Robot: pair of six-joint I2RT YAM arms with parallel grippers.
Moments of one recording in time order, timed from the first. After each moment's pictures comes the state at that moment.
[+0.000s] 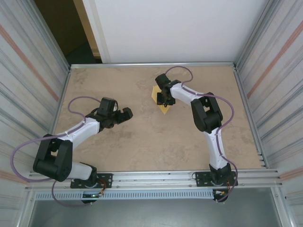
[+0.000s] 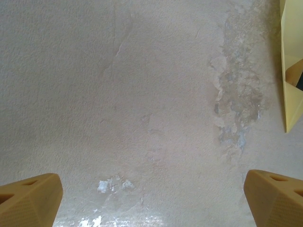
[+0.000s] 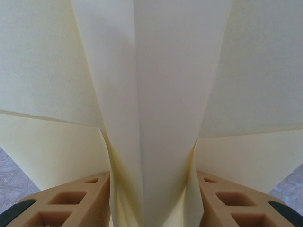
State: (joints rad) left arm -0.35 1.38 0.73 -0.26 0.11 -0.68; right arm 0.52 2.25 1.75 -0.72 0.08 0.50
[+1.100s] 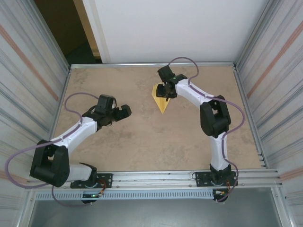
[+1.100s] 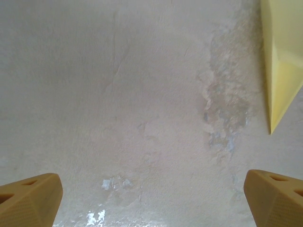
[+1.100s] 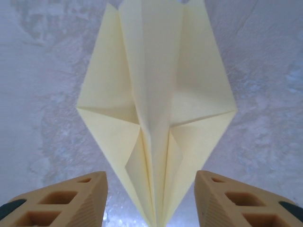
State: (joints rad) left arm -0.35 1.30 0.79 -0.35 0.05 -0.64; right arm 0.52 2.06 1.74 -0.73 0.09 0.52
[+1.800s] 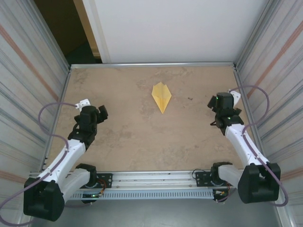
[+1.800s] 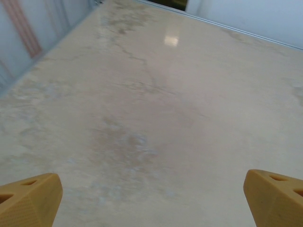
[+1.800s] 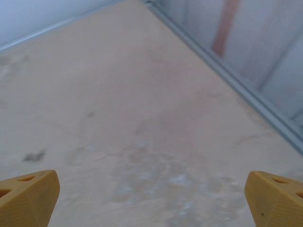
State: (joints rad) left arm -0.21 0.92 0.49 -0.12 -0.45 -0.37; right arm 0.06 1.08 0.69 -0.27 0.49 0.45
